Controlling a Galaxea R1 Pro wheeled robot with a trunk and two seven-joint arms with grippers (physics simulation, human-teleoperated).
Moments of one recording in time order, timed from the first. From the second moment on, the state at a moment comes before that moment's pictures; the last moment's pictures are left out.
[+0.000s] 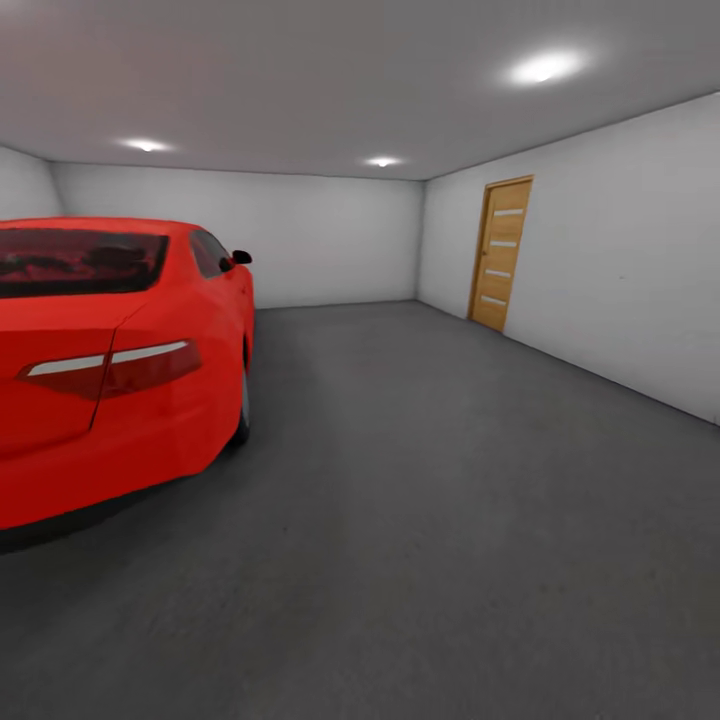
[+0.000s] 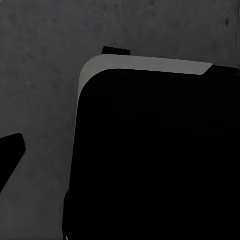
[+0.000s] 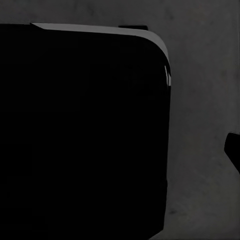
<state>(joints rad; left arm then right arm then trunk) 0.00 0.01 0.01 -0.09 0.13 -0.08 0.01 0.00 0.00 0.00 0.00 0.00 -0.13 0.00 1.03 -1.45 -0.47</state>
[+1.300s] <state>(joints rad) 0.00 0.01 0.01 -0.09 0.14 -0.07 0.01 0.00 0.00 0.00 0.00 0.00 -0.13 0.00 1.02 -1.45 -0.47</state>
